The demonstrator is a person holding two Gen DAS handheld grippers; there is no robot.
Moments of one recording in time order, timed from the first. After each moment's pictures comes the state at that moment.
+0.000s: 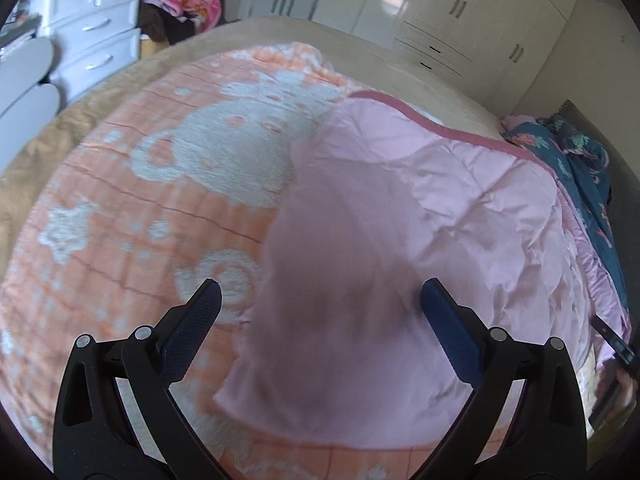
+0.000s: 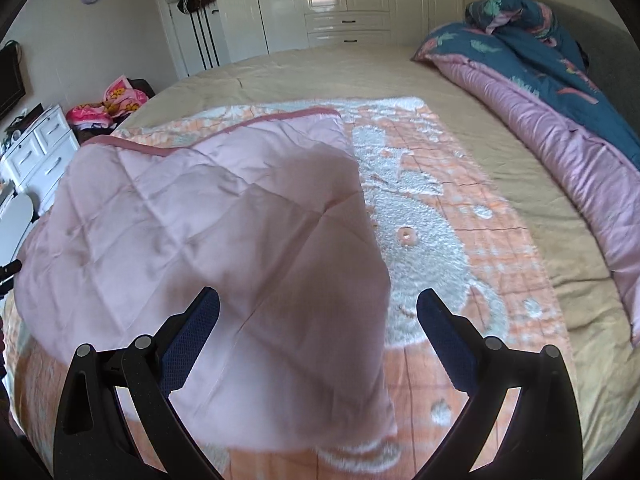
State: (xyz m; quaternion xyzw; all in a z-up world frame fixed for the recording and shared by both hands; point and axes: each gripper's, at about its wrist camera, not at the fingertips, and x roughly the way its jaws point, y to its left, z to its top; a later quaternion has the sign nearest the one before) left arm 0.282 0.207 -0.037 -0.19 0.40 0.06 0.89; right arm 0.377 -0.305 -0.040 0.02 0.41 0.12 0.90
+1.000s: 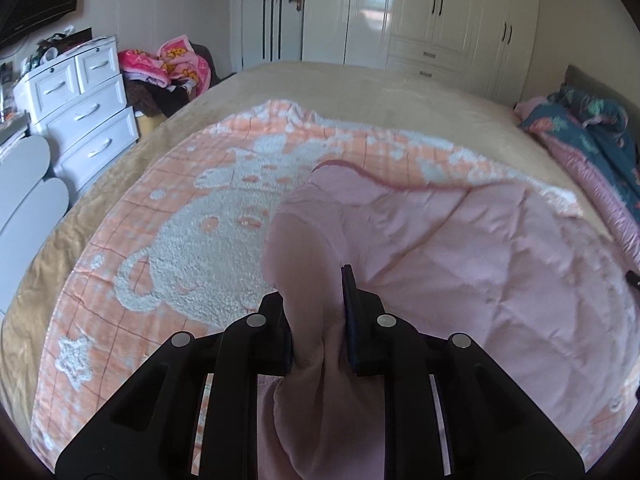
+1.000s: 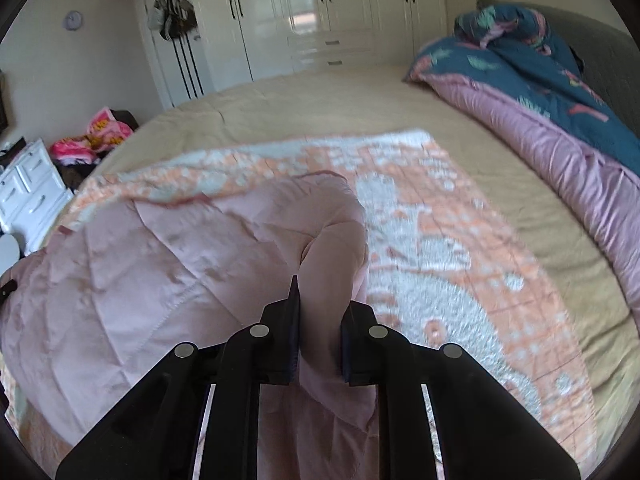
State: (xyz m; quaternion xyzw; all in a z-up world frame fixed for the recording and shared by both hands) left arm 0.370 0.177 -0.013 -0.06 0.37 0.12 0.92; right arm 0.457 -0.276 -0.036 0.04 0.37 0.09 0.92
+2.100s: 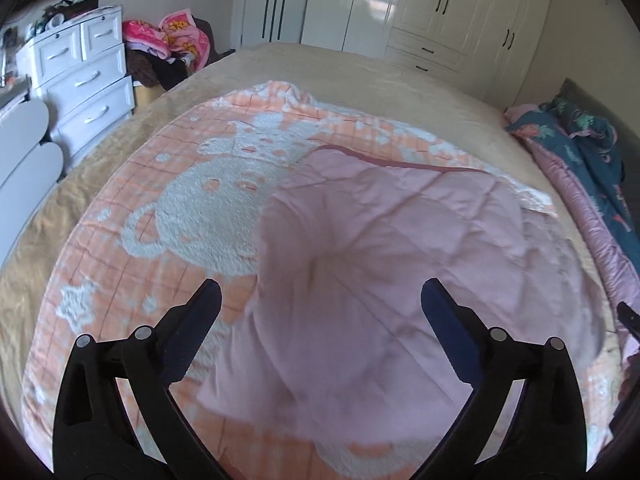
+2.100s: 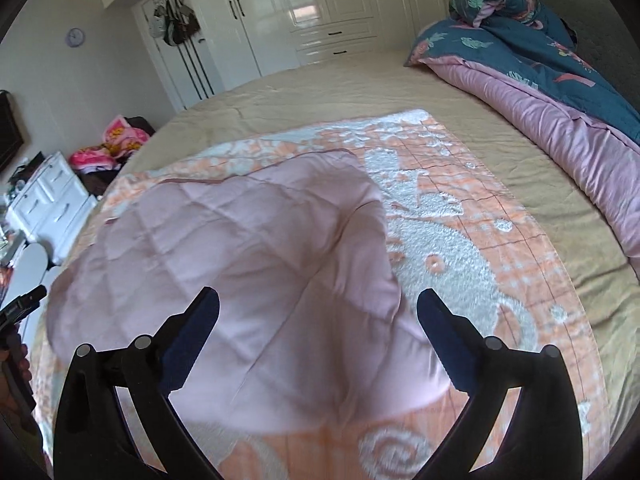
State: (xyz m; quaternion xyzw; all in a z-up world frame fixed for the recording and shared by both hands) left arm 0.313 0.169 0.014 -0.12 0.38 0.09 0.91; right arm 0.369 -0.291 0.000 0.10 0.38 0.13 0.91
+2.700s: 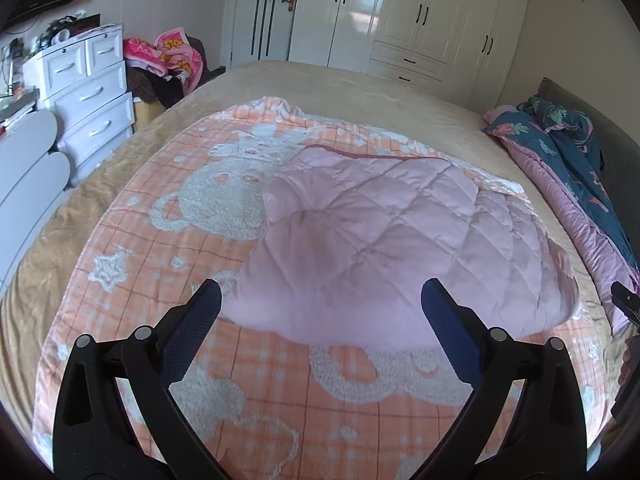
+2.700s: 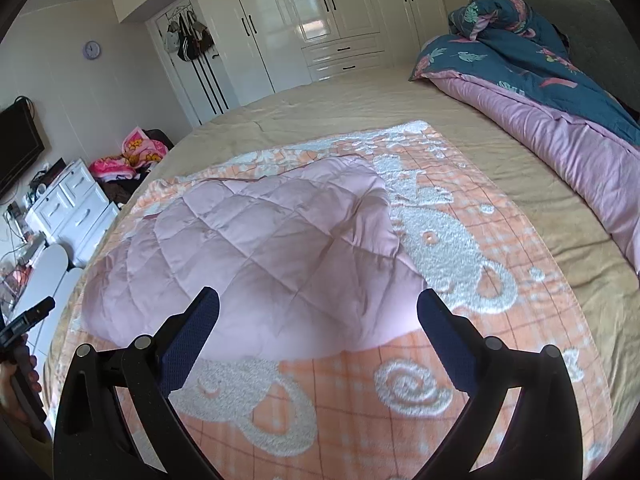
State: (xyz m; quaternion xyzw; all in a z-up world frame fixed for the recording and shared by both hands) left arm 0.226 0.145 0.038 -0.10 0.36 0.08 0.93; right arm 0.288 -0.298 0.026 0.11 0.36 0.14 0.92
